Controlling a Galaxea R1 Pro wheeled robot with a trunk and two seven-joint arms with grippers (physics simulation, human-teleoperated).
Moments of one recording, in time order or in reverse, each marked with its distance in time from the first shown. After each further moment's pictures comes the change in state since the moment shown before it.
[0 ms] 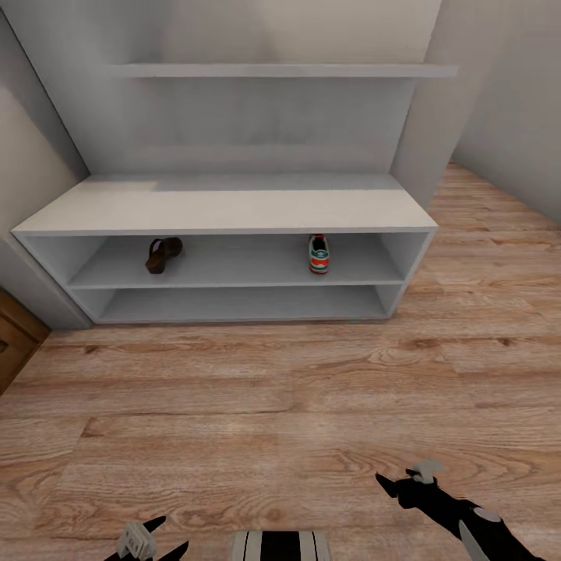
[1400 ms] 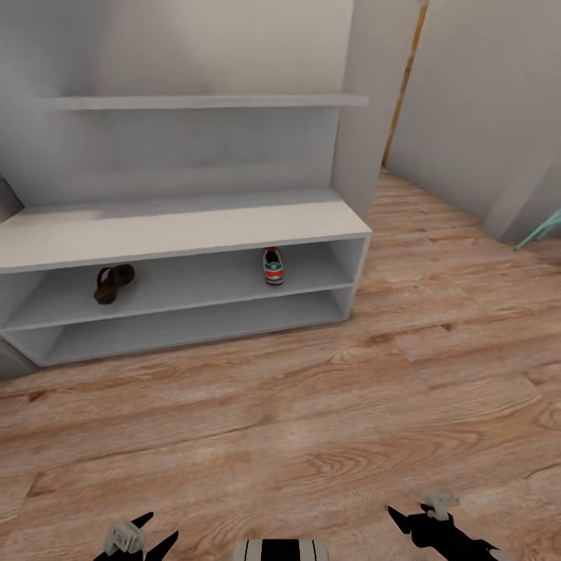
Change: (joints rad) left arm 0.001 -0.005 0.114 0.000 0.000 -0.001 0.002; right arm 0.002 -0.013 -0.004 0.227 -0.005 -0.150 -0.027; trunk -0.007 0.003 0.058
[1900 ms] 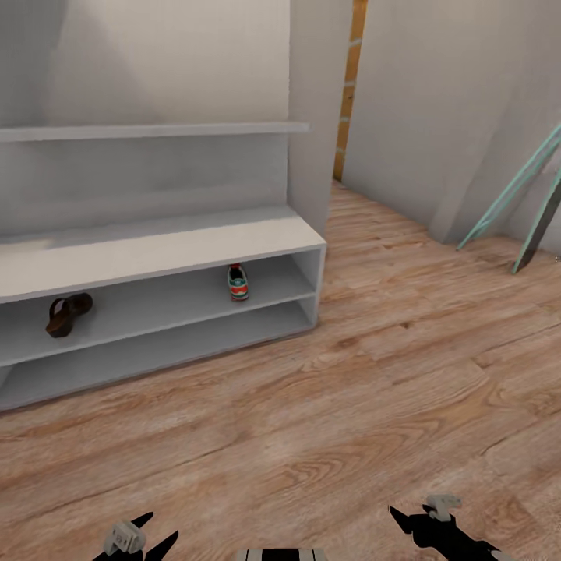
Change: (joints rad) left arm 0.000 0.001 0.000 0.000 0.000 0.000 0.000; right arm 0.000 -0.001 -0.017 0.006 -0.001 -0.002 -0.002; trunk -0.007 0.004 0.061
